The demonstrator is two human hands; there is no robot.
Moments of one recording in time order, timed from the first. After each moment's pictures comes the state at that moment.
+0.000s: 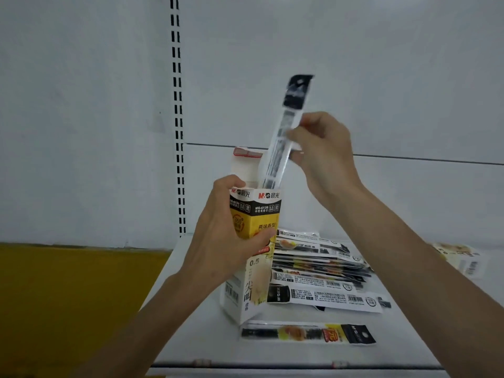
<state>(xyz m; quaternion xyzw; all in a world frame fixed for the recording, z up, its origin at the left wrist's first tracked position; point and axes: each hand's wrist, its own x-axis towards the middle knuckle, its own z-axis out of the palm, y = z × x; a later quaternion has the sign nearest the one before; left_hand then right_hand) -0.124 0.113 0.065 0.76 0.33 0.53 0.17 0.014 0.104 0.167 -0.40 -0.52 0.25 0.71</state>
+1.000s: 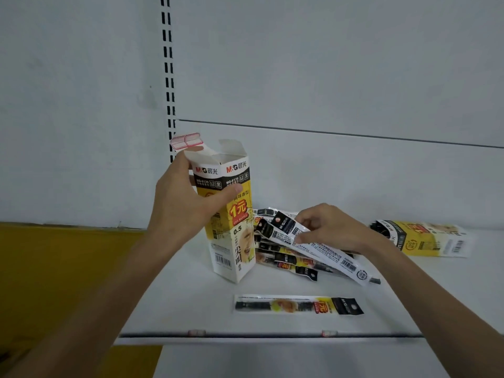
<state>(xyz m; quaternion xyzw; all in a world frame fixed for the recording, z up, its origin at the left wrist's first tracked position) -0.148 0.123 0.077 0.68 0.42 0.57 0.19 0.098 0.100 0.060 -0.62 -0.73 0.21 0.22</state>
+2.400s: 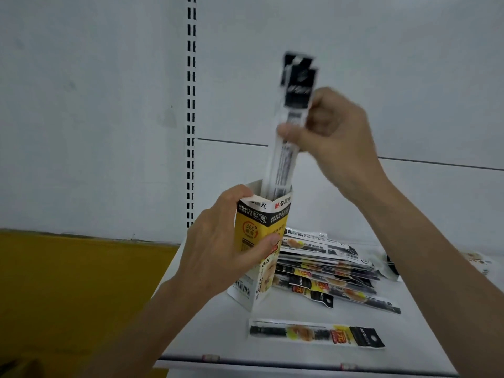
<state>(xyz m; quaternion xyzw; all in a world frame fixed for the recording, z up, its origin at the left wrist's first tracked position) -0.141 0.104 0.056 0.78 0.31 0.55 0.01 0.013 0.093 0.177 -0.34 -0.72 0.10 0.60</state>
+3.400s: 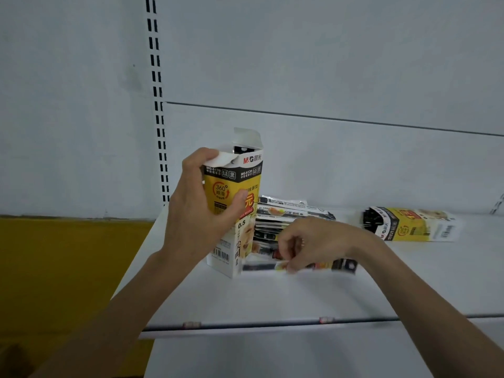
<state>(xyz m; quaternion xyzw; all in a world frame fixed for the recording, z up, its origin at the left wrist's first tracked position) -0.129 0.128 0.037 0.73 0.28 0.62 0.10 0.066 0.081 0.058 -0.60 -0.76 0.24 0.03</state>
